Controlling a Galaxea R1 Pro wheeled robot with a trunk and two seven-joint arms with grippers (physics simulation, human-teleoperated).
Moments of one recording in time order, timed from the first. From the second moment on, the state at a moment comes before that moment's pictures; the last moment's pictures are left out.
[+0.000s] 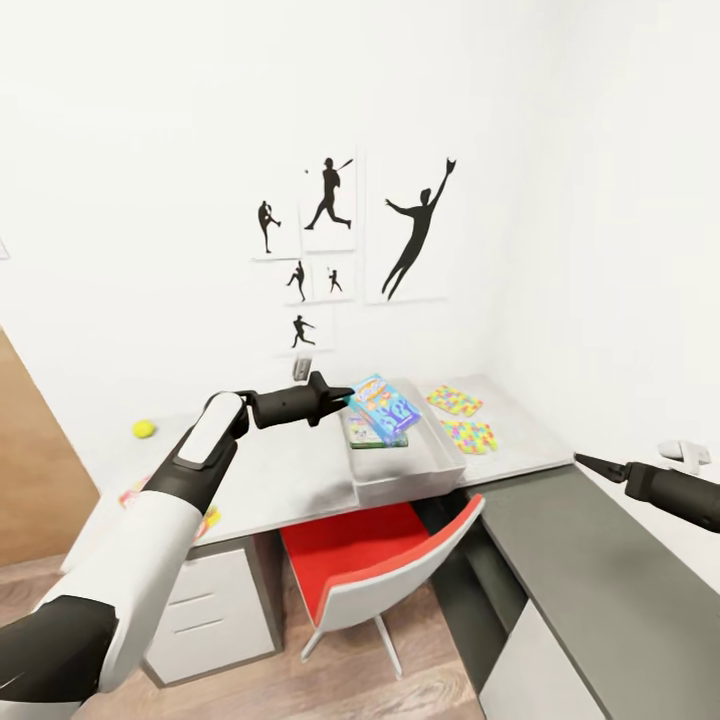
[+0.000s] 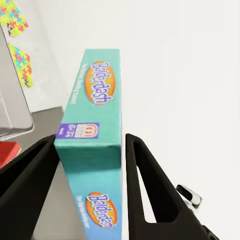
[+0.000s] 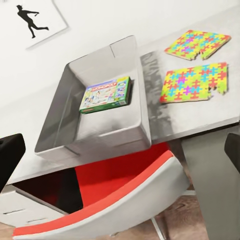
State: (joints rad) left arm -1.00 -0.01 -0.18 -0.91 1.37 0.92 -0.02; right arm -0.44 -0.33 -0.60 -1.61 -0.06 1.04 0.96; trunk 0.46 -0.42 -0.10
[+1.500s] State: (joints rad) left arm -0.98 0.01 -0.18 -0.88 1.38 0.93 -0.02; right arm -0.44 -0.33 -0.60 -1.61 -0.06 1.04 0.96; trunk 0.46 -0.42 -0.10
